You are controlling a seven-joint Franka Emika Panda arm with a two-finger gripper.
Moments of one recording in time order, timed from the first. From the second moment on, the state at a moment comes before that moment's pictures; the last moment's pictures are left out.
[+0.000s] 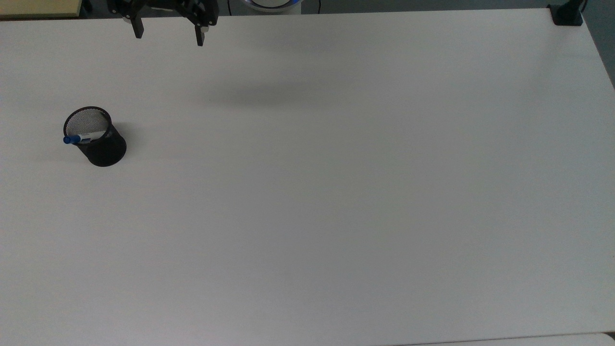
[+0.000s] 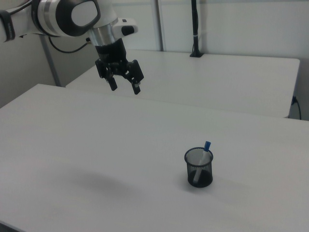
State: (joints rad) arm 0.02 0.04 -0.15 -1.60 -0.07 1.76 -0.07
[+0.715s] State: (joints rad) arm -0.12 0.06 -0.16 -1.61 -0.07 1.77 -0.46
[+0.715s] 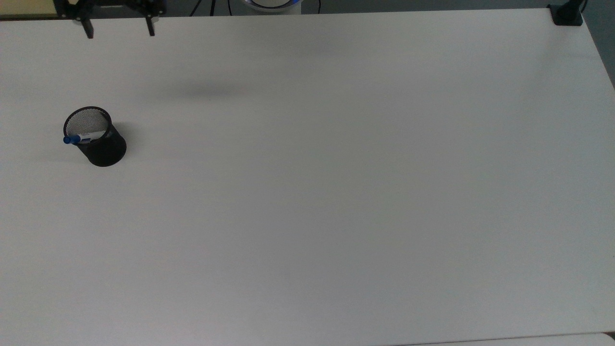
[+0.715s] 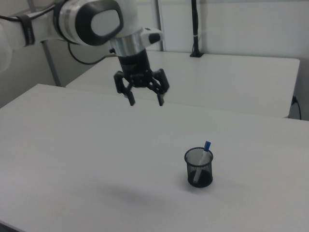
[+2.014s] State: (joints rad) arm -0.24 0.38 -0.19 -1.73 0.02 2.46 -0.27
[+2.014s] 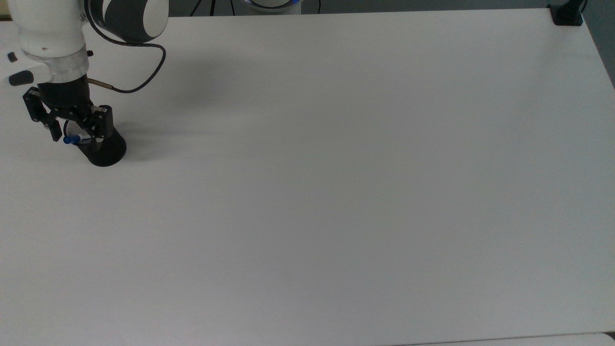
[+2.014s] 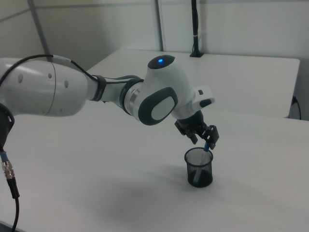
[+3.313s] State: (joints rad) arm -0.21 0.15 -0.17 -1.57 0.13 2.02 -0.26
